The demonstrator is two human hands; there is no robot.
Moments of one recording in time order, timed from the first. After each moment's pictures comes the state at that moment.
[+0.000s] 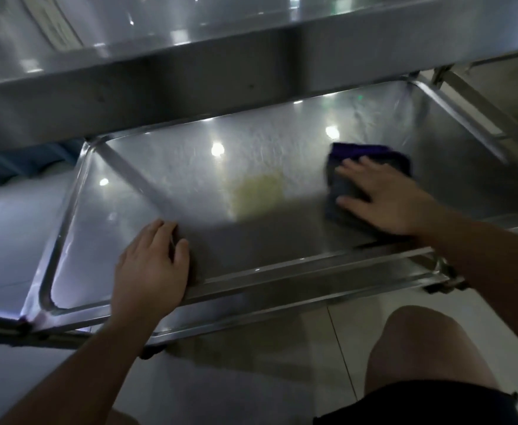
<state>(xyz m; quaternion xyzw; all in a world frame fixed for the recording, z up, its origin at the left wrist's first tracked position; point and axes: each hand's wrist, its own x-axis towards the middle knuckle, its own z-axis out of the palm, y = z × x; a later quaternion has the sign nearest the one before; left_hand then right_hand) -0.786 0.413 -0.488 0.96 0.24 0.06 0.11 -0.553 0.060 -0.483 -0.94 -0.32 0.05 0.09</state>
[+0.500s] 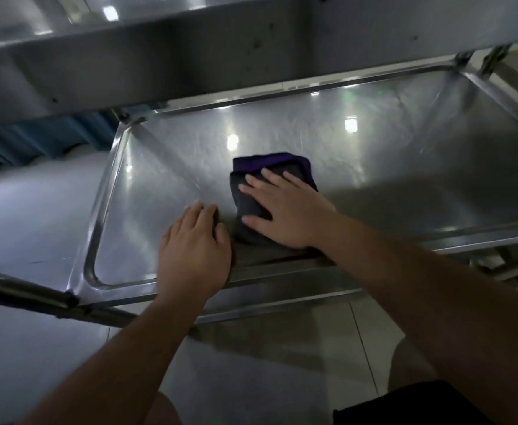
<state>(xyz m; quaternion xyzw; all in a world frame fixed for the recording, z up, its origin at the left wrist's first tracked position) -0.785 0.418 -0.495 0.96 0.23 0.07 0.11 -0.636 0.262 -0.489 -0.88 -0.47 0.08 0.08</state>
